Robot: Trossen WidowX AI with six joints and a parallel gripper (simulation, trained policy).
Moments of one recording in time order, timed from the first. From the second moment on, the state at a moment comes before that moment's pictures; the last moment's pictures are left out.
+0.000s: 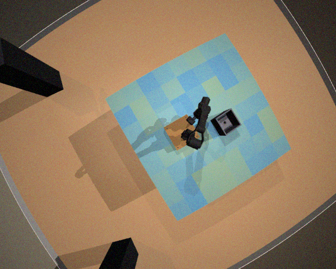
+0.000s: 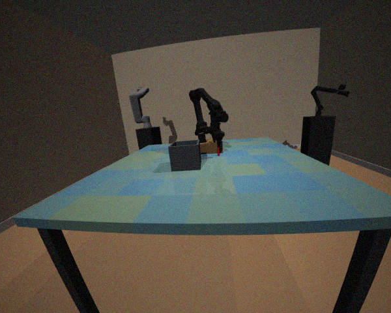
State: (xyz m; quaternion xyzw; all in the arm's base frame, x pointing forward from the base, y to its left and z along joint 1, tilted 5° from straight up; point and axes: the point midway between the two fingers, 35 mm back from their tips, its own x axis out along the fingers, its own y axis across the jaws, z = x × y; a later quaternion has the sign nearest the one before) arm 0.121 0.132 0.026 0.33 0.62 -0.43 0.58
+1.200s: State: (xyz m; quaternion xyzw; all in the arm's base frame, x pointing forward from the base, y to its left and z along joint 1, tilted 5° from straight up) arm 0.145 0.153 -0.030 0.34 0.61 -0.40 0.59
